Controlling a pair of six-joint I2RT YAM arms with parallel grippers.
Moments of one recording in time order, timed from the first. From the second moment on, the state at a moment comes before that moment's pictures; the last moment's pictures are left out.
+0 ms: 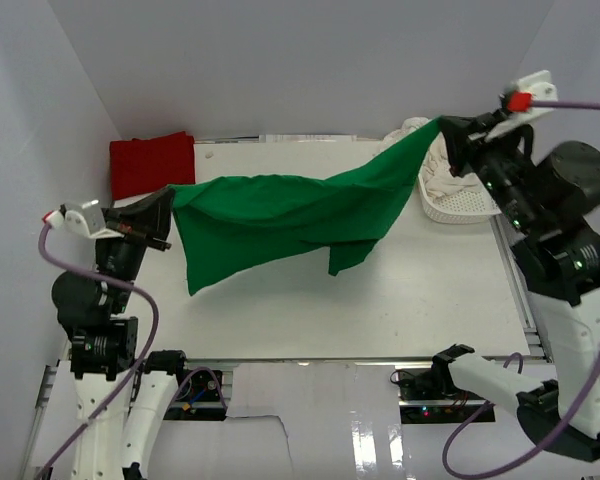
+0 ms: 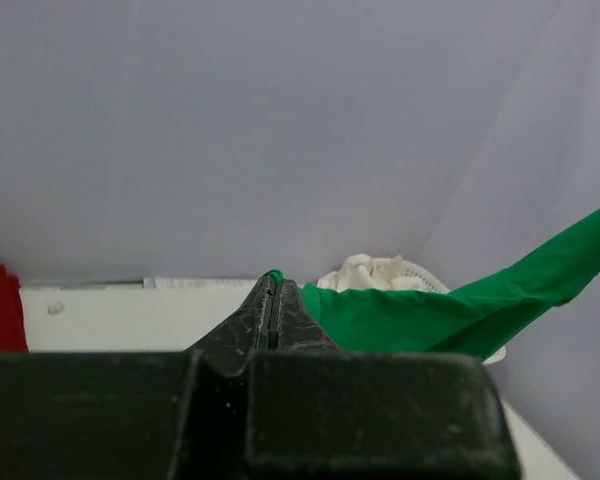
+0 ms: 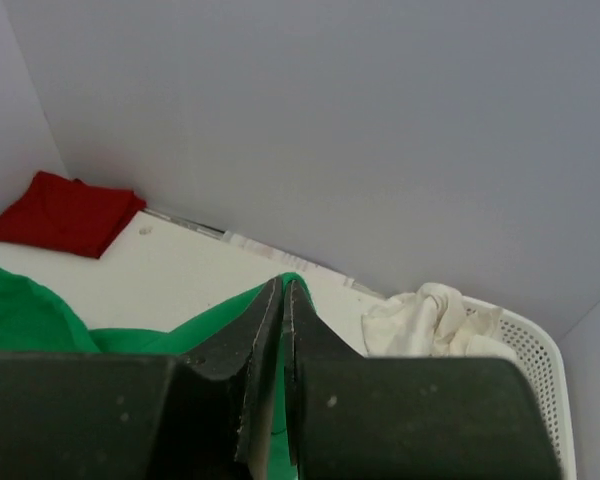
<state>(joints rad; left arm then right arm) -0.05 0.53 0.92 -0.02 0.25 -0.43 0.42 1.09 1.73 -0.51 -0.01 -0.09</state>
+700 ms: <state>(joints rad) -0.07 0.42 1.35 -0.02 0.31 -0.40 -0.07 0.69 2.03 -0.38 -0.35 0.08</state>
